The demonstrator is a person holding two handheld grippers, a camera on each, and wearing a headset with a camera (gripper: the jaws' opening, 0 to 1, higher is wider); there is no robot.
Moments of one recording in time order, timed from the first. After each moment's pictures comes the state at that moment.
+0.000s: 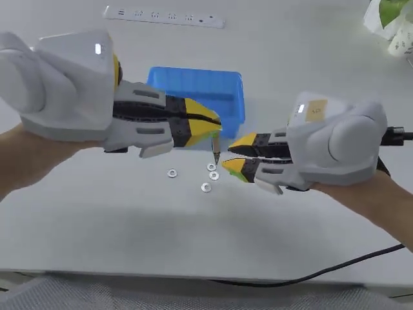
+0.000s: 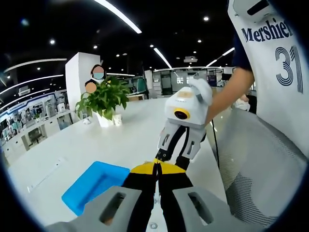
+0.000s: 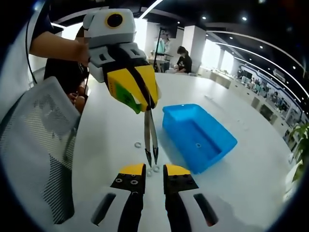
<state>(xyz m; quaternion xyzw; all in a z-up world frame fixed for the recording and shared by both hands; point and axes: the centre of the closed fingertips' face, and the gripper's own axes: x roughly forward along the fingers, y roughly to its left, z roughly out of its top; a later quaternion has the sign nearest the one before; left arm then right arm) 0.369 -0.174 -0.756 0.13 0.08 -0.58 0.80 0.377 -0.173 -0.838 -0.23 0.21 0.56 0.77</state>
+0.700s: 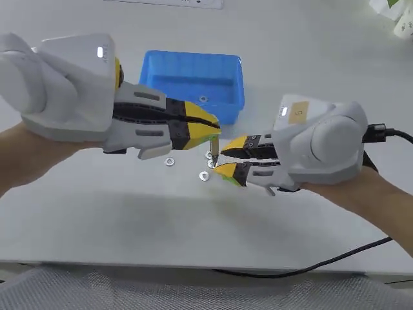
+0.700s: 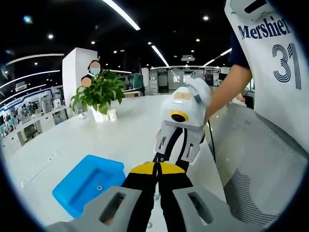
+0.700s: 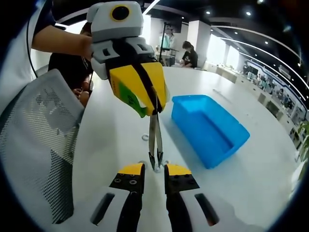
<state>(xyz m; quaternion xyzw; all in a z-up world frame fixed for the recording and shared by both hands) 0.366 -0.177 -0.774 0.12 0.10 -0.59 0.79 0.369 -0.168 -0.861 -0.24 0.23 0.57 0.75</state>
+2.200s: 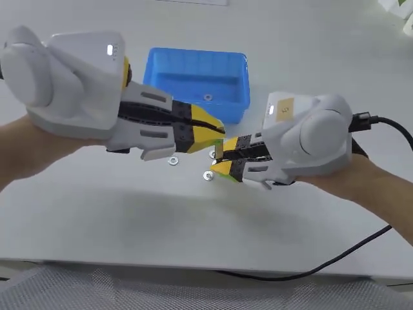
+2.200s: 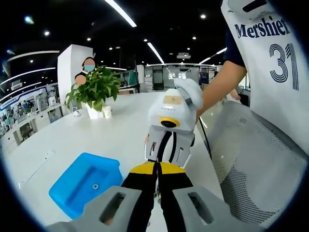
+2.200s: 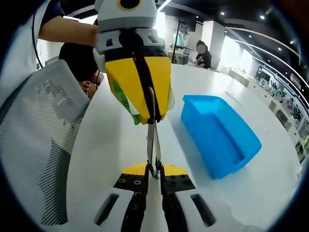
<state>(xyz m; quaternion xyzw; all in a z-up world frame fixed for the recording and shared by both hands) 0.361 -0.178 -0.779 0.13 0.11 -0.61 0.77 0.368 -0.155 -0.873 -0.26 0.23 0.61 0.71</state>
